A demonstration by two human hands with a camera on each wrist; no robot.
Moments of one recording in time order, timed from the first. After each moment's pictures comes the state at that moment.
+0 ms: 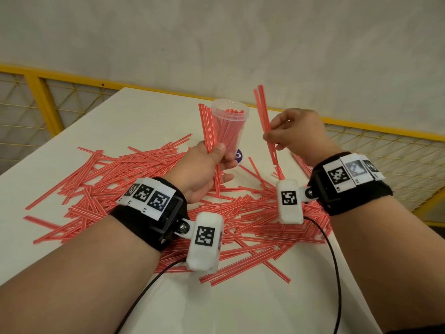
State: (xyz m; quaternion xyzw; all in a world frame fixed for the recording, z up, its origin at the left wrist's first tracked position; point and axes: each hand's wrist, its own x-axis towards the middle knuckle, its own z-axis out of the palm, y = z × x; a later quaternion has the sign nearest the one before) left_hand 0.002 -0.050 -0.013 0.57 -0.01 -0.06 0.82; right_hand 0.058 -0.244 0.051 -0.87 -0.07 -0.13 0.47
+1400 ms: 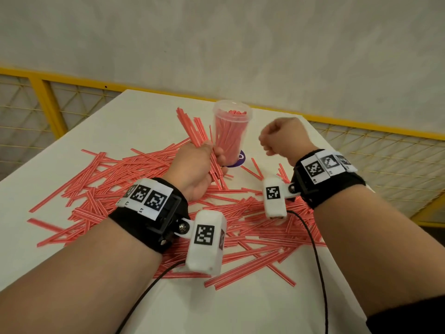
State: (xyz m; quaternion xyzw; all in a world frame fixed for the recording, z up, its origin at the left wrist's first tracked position) left_hand 0.003 -0.045 -0.005 0.53 0.08 0.02 0.84; right_hand 0.082 -0.223 0.033 -0.90 -0.02 -0.09 0.44
